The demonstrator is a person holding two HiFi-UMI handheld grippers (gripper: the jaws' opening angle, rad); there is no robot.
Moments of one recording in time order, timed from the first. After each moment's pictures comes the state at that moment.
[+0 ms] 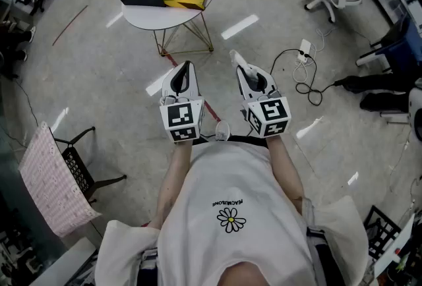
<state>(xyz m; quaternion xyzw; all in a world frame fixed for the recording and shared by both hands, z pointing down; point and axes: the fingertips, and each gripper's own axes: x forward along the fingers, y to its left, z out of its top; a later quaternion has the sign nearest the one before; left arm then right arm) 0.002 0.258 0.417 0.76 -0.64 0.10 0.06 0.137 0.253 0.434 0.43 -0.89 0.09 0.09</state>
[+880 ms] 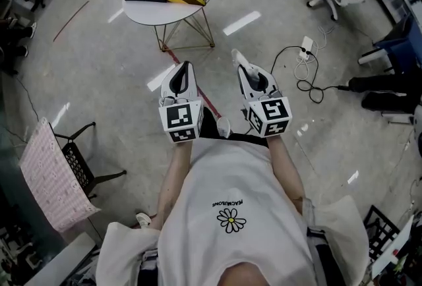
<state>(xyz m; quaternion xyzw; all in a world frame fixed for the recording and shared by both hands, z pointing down) 0.002 0.266 0.420 0.75 -0.65 0.11 0.07 0.145 0.256 0.442 0.44 -0.89 0.11 0.09</state>
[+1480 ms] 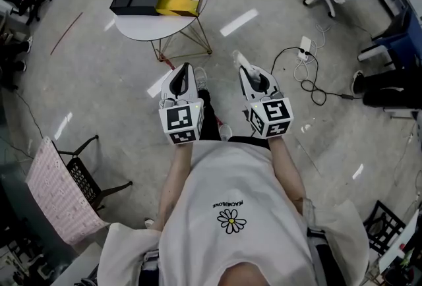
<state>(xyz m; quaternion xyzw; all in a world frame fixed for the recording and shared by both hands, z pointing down) 0.011 0.205 0.424 0.77 -0.63 0.11 0.07 0.157 0.203 0.447 0.46 -0.88 0.12 0.08</state>
